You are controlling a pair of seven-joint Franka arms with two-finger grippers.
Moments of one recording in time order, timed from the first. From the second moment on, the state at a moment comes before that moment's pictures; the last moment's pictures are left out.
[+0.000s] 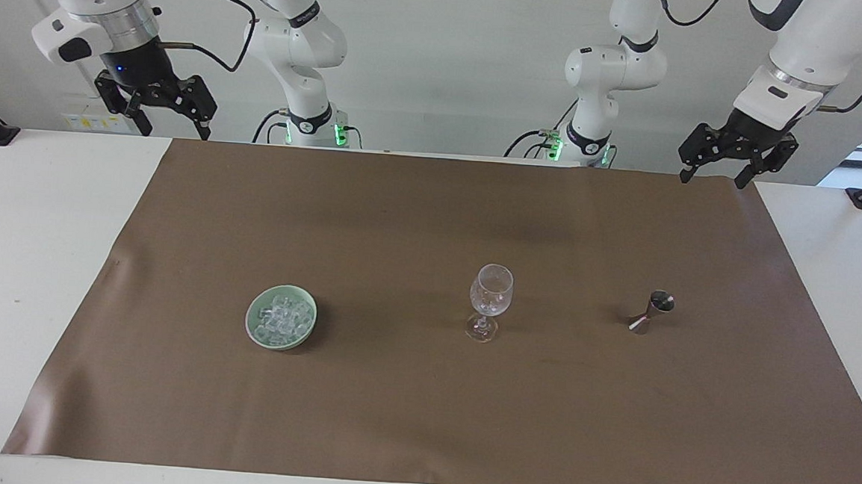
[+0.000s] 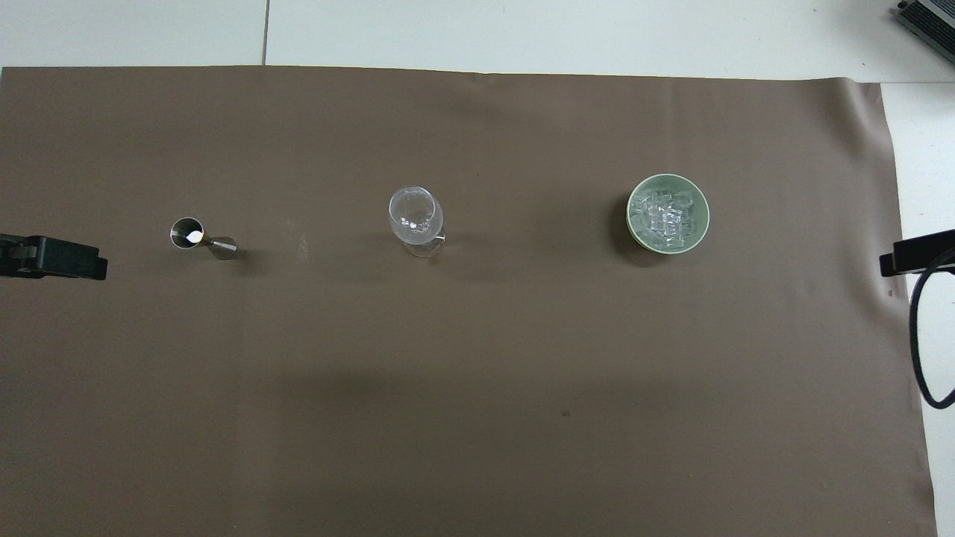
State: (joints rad) left arm 0.05 -0.12 -0.10 -1.67 -0.04 1.58 0.05; right arm -0.05 -0.07 -0.04 -1.56 0.01 1.49 -0.06
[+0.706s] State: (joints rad) left arm 0.05 -0.12 -0.09 -1.67 -0.04 1.57 0.04; right arm -0.05 -0.07 -0.04 -1.56 0.01 1.49 -0.06
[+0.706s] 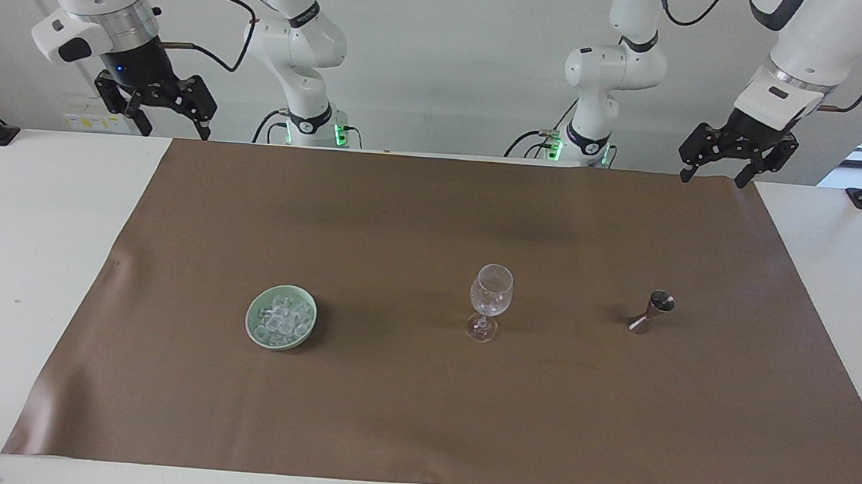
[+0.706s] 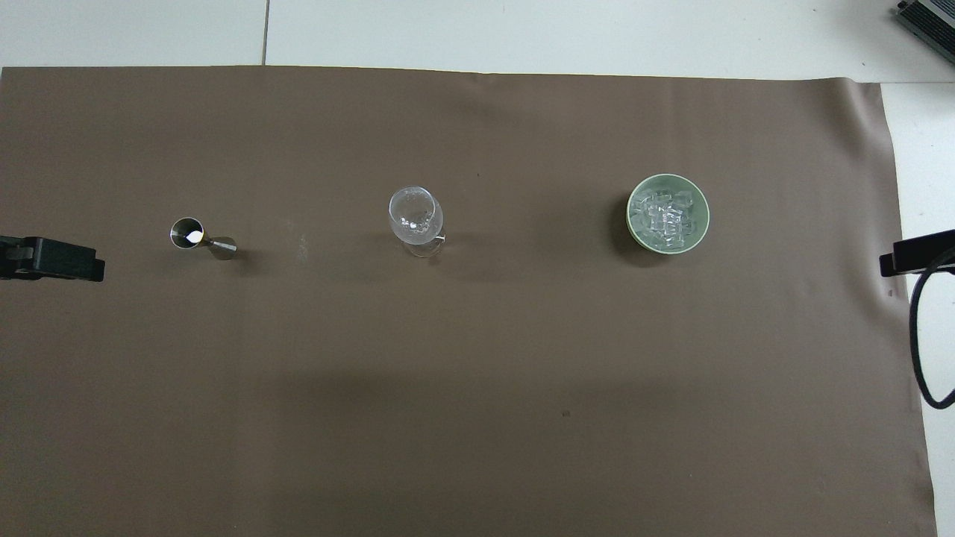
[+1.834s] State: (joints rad) left arm 0.16 -0.12 -0.07 -1.75 -0.23 1.56 -0.58; right arm -0.05 -0.07 -0.04 -1.56 0.01 1.49 -0.06
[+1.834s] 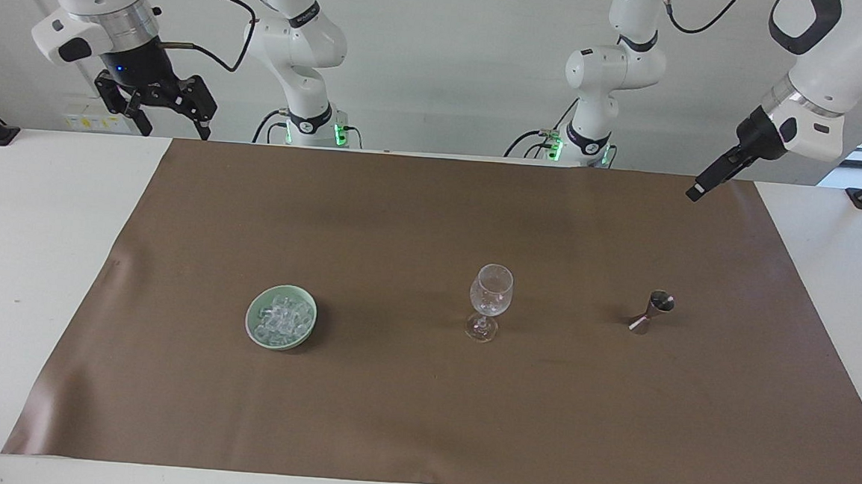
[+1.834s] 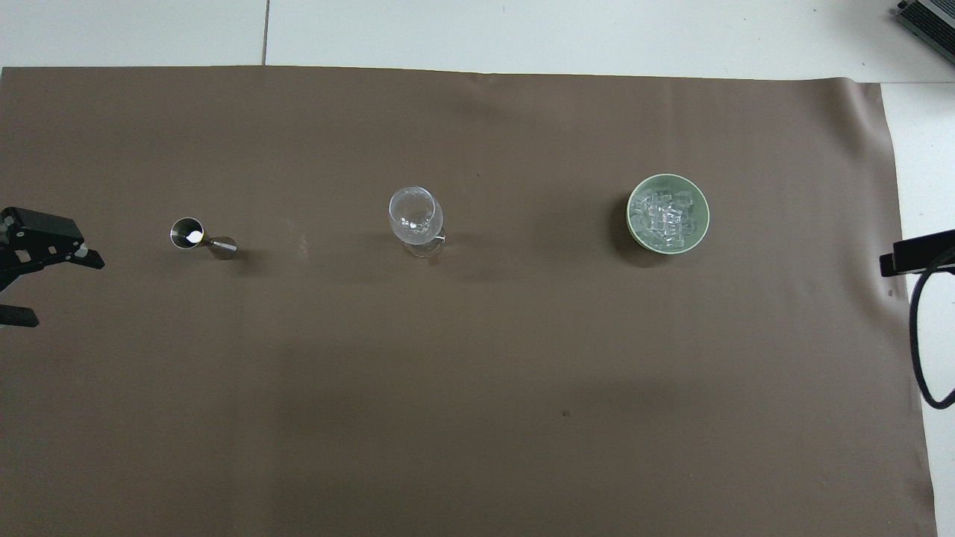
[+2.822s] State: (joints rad) left arm 0.39 -0.04 -0.07 -1.91 -0.63 1.71 -1.01; right arm -0.05 -0.07 -0.04 -1.56 0.01 1.49 -0.06
